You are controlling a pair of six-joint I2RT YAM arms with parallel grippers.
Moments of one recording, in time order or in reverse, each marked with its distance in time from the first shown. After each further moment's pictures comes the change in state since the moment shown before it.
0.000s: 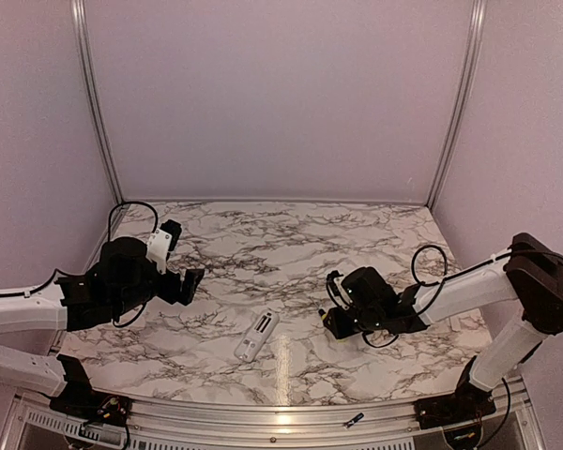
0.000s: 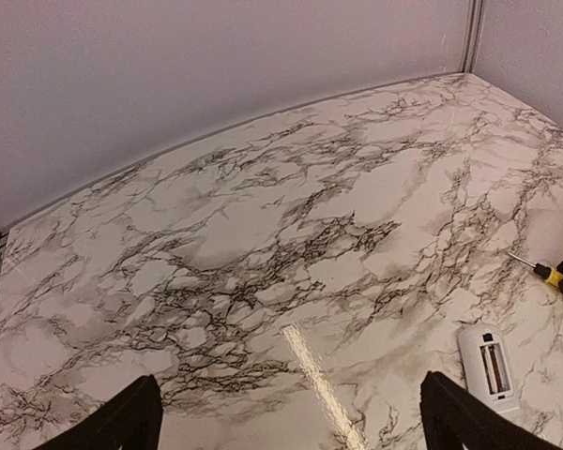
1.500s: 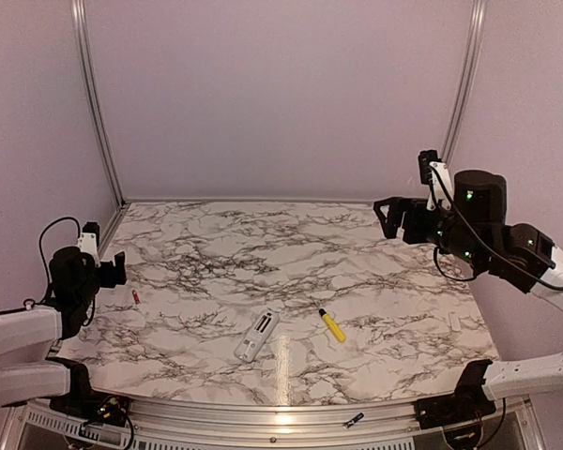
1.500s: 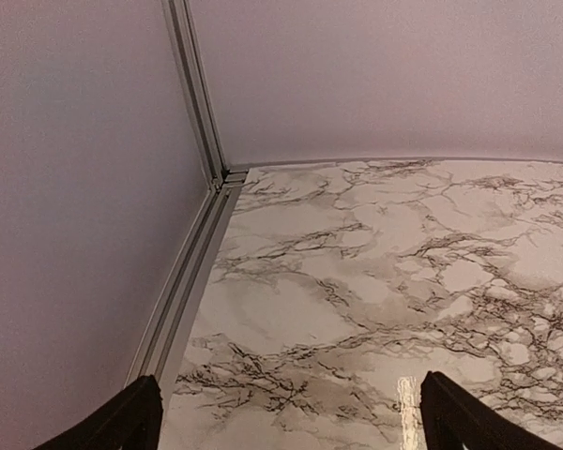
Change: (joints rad) left arm 0.746 -0.070 -0.307 0.424 0.173 0.174; right arm -0.061 -0.635 0.420 -0.509 0.334 -0.139
